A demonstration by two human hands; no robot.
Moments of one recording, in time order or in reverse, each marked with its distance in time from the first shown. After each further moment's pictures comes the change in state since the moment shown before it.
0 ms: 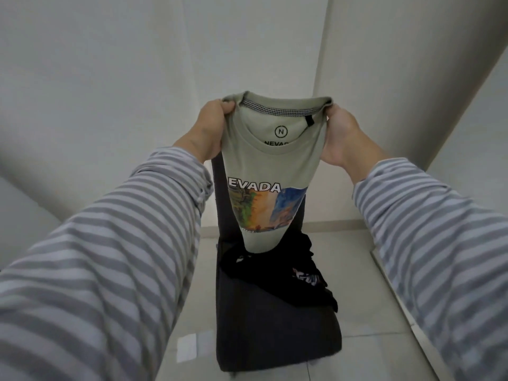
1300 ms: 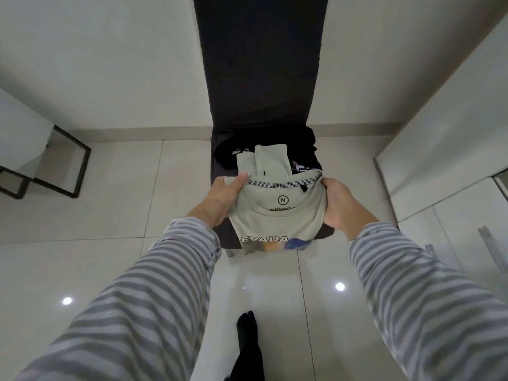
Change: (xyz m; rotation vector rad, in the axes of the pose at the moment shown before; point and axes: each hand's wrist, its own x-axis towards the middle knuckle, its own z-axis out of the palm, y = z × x) left_hand -0.188 -0.330 -0.078 0.301 0.112 -0.639; right_hand -0.140 0.321 -0.196 -0.184 0.418 0.593
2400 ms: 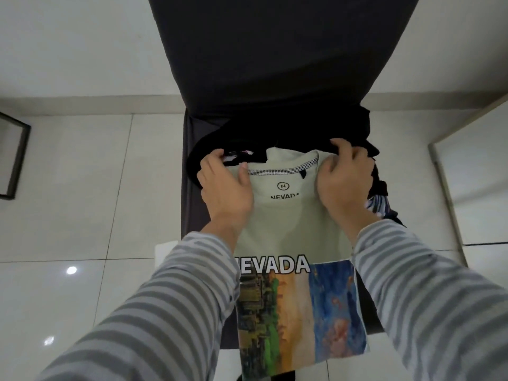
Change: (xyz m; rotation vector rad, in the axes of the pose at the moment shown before) left_hand 0.300 -0.051 0.047 0.540 0.538 0.350; right_hand 0.272 -0.011 0.102 -1.069 0.487 -0.839
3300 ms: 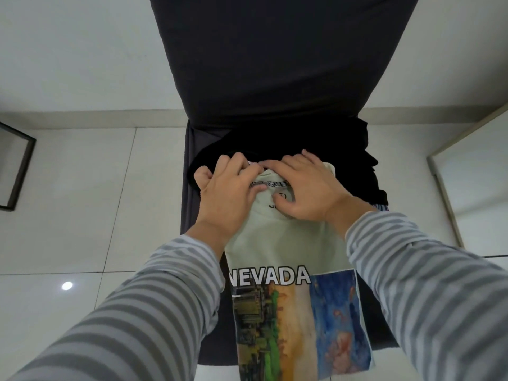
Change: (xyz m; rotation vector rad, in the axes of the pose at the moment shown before) left_hand 0.012 -0.009 -0.017 0.439 -0.015 0.728; right_hand 0.010 -0.025 -0.001 -0.218 -0.473 -0.844
